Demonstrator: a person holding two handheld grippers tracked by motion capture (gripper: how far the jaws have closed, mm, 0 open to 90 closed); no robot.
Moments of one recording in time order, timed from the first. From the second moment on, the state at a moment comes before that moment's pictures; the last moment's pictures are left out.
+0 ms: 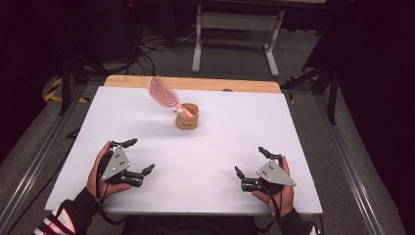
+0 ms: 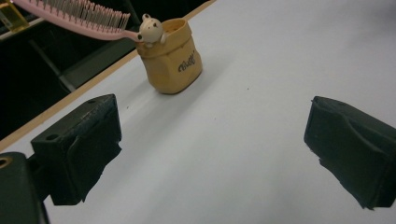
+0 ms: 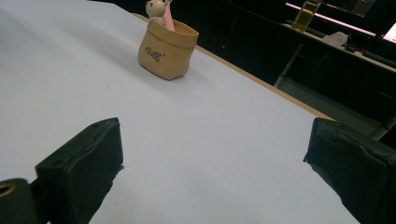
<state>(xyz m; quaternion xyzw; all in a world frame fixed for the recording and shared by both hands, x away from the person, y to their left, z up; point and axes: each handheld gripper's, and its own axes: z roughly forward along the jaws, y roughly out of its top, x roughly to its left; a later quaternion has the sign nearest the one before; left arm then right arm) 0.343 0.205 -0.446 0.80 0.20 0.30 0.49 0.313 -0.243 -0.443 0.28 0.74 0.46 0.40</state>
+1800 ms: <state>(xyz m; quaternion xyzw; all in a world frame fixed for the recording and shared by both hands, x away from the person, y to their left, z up) 0.327 0.231 -0.464 0.79 0.25 0.29 0.48 0.309 -0.244 -0.451 0.28 0.75 0.45 0.40</state>
